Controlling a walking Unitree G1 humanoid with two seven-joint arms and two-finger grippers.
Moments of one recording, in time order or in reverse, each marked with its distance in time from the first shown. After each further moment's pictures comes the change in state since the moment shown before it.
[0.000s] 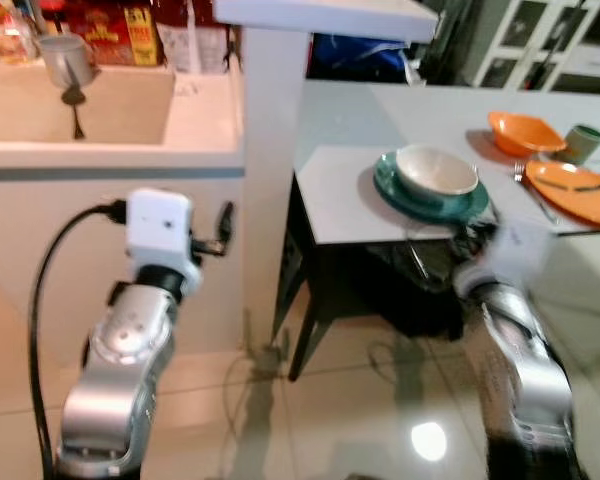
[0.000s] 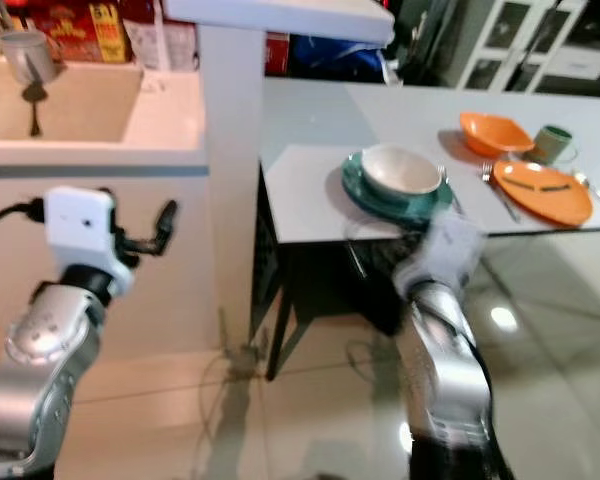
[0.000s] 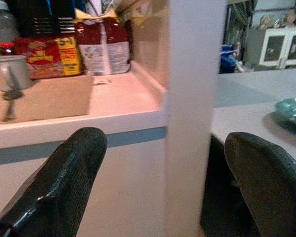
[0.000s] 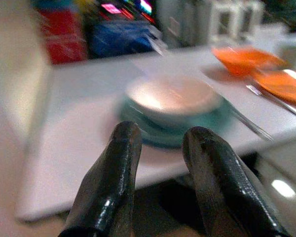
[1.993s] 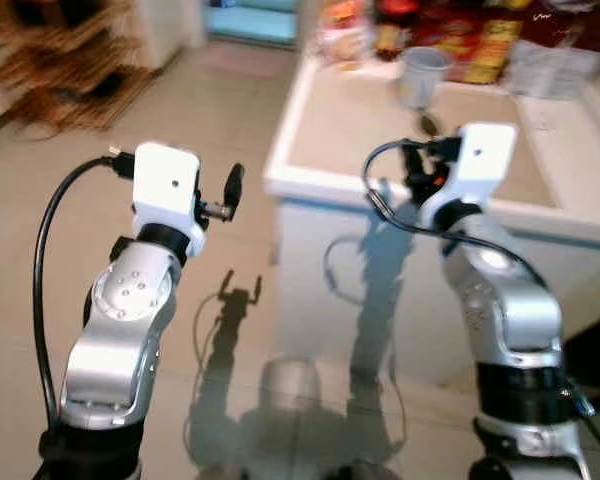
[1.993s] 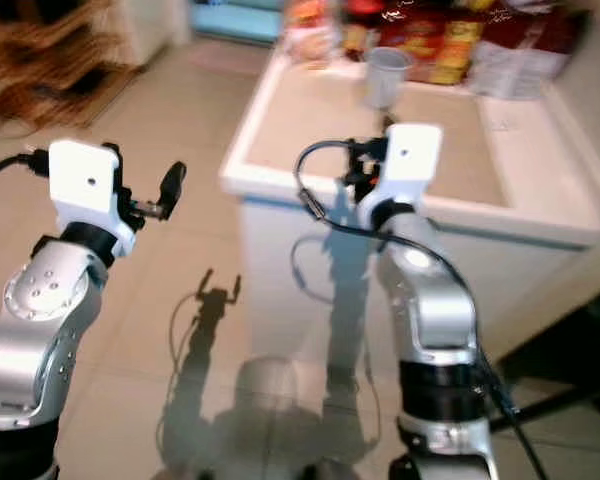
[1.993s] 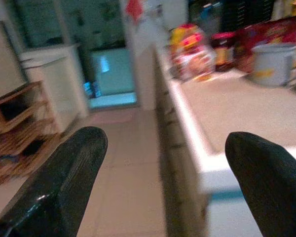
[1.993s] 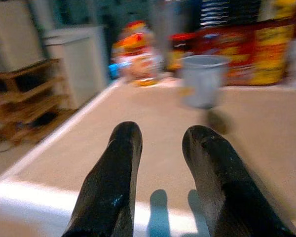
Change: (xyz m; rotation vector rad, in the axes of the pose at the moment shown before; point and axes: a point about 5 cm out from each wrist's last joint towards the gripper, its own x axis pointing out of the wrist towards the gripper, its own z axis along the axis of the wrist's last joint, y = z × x) left arm 0.023 -0.004 0.031 0.050 -0.109 -0.088; right arm 0.028 0.037 0.051 -0.035 -0.115 0.256
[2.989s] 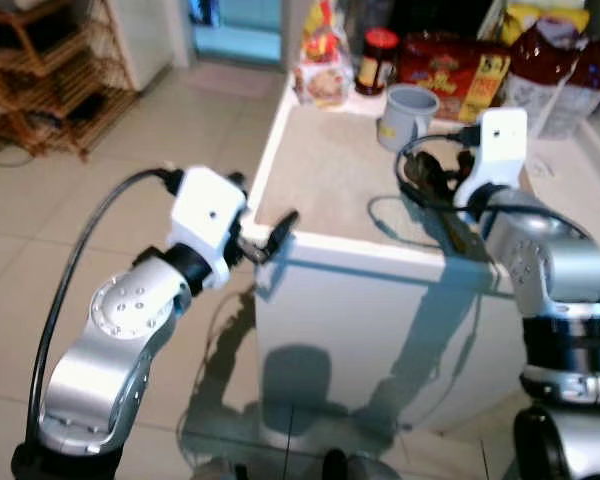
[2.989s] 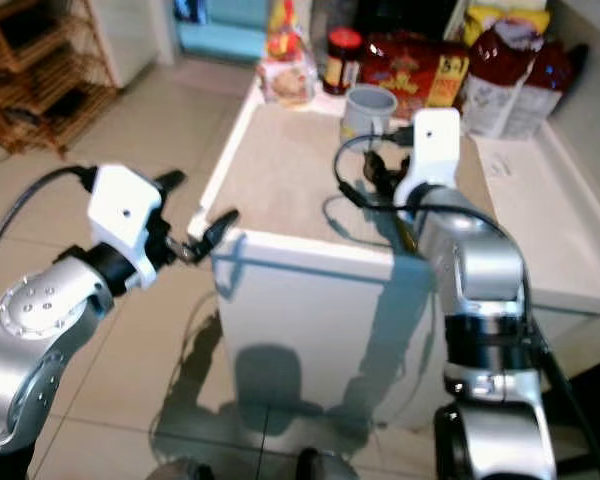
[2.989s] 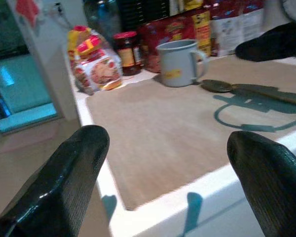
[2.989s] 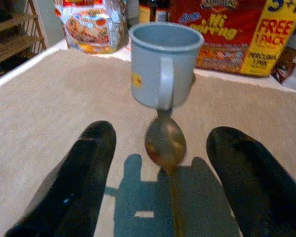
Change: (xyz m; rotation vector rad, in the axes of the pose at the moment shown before) left arm -0.021 -0.025 0.004 0.025 0.048 -0.424; right arm 0.023 -0.045 -0.001 -0.104 0.290 -0.006
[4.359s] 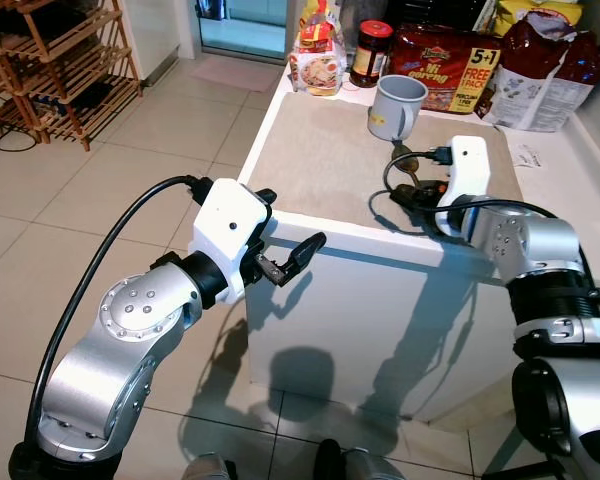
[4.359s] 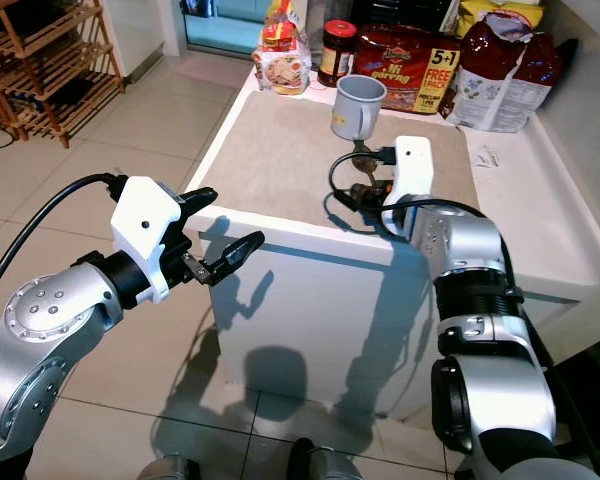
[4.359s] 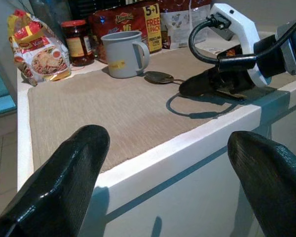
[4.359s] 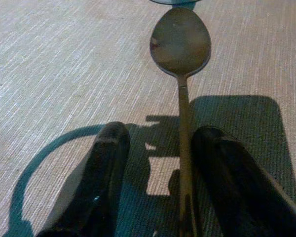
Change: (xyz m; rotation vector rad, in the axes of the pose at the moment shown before) left arm 0.000 -0.016 0.003 -0.037 0.032 -0.144; right arm 0.034 -0.001 -0.032 0.136 0.257 0.123
